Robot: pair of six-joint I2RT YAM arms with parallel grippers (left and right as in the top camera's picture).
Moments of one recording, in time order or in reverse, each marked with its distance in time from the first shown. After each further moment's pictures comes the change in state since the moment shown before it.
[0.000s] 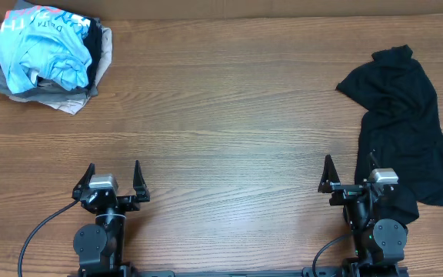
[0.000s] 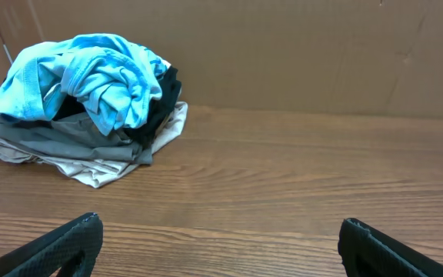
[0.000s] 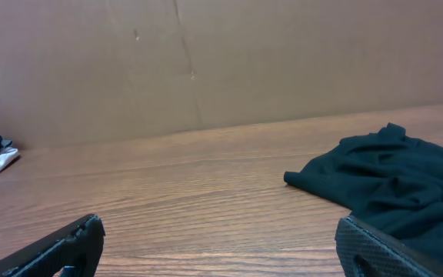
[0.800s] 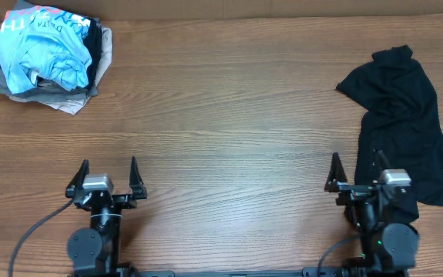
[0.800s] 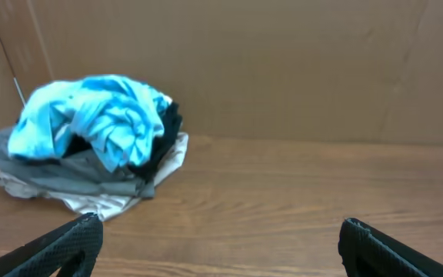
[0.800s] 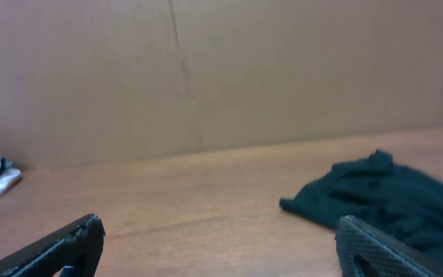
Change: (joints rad) left arm 0.000 0.050 0.114 0.013 0.000 0.004; right arm 0.000 0.011 0.164 -0.098 0.019 -0.009
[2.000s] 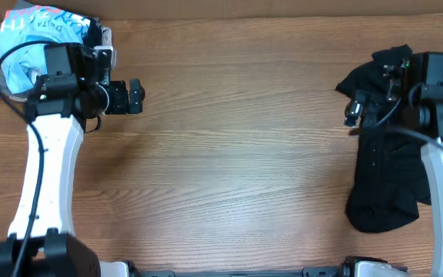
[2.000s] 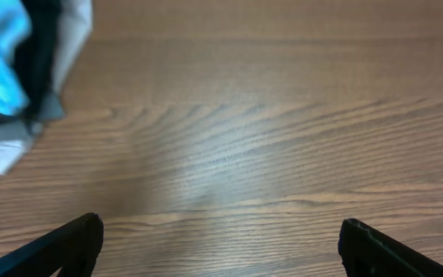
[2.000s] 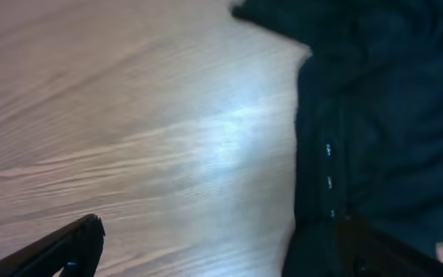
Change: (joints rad) left arm -0.001 1.499 1.258 -0.736 0.196 0.096; right arm -0.132 1.369 1.284 -1.077 -0.057 0.052
